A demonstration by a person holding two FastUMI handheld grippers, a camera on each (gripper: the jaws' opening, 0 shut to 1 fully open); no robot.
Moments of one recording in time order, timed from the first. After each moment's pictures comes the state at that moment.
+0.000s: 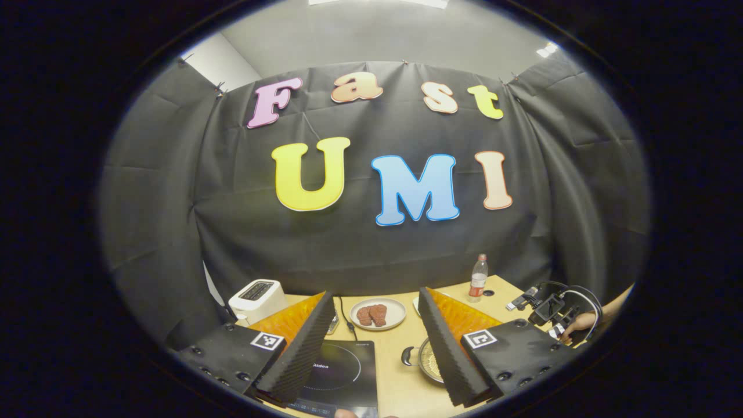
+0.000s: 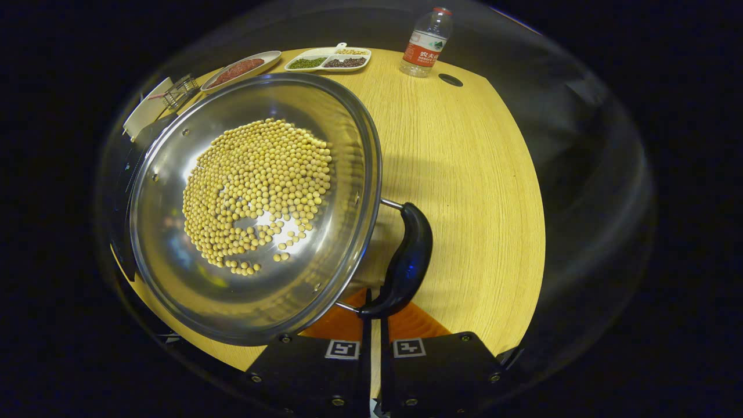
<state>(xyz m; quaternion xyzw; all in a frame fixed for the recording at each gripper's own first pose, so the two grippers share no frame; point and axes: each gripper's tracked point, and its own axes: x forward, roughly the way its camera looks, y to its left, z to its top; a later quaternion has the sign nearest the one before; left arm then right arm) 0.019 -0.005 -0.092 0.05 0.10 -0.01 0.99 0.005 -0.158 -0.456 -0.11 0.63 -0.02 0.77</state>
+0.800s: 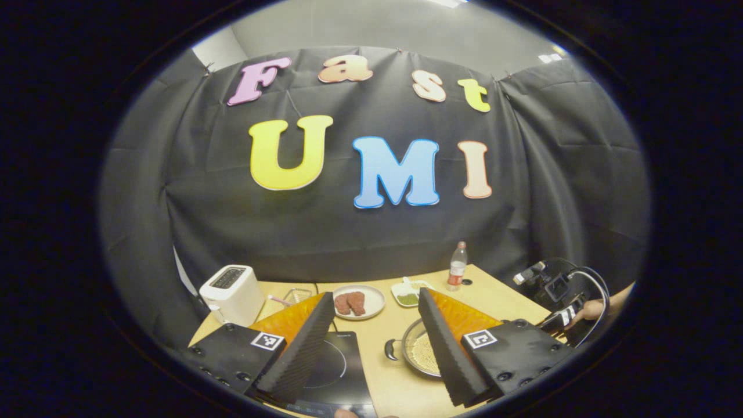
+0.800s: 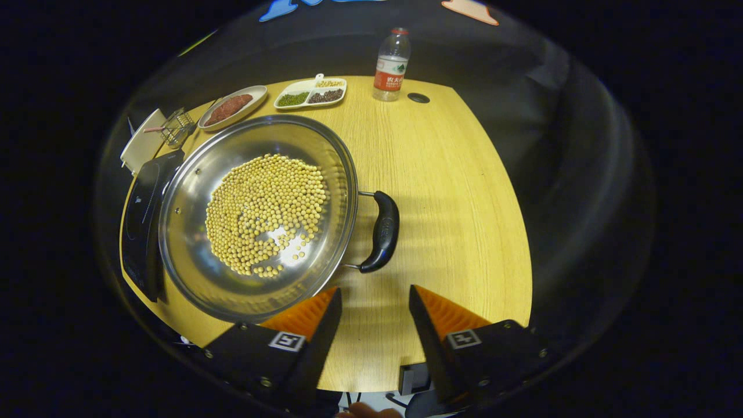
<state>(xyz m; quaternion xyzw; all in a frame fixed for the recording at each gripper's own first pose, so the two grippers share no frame) 0.039 -0.010 -0.135 0.02 0.15 -0.10 0.98 -0.025 -0.150 -0.398 -0.05 0.56 -0.07 0.82</state>
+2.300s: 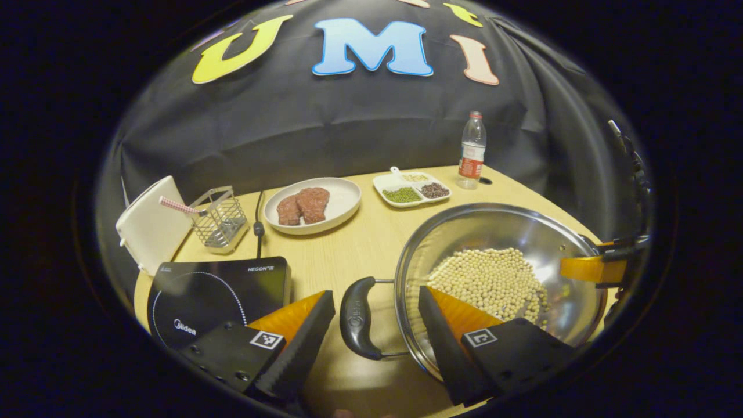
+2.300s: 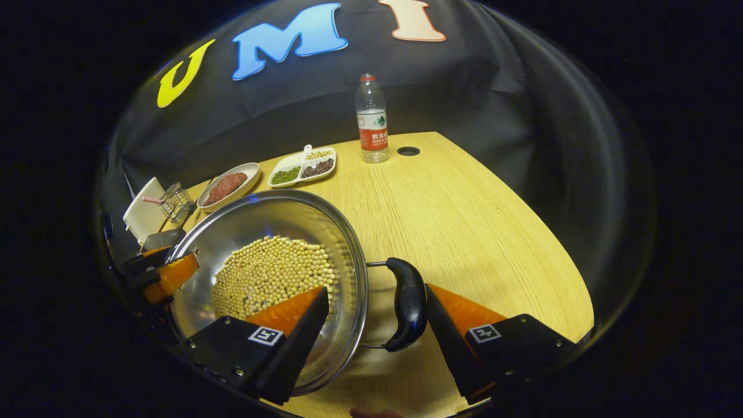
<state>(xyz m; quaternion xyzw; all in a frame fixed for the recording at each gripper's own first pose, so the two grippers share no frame) 0.145 -0.068 -0.475 0.06 0.34 -0.11 0.93 0.068 -0.138 -0.443 0.05 0.39 -0.08 0.92</state>
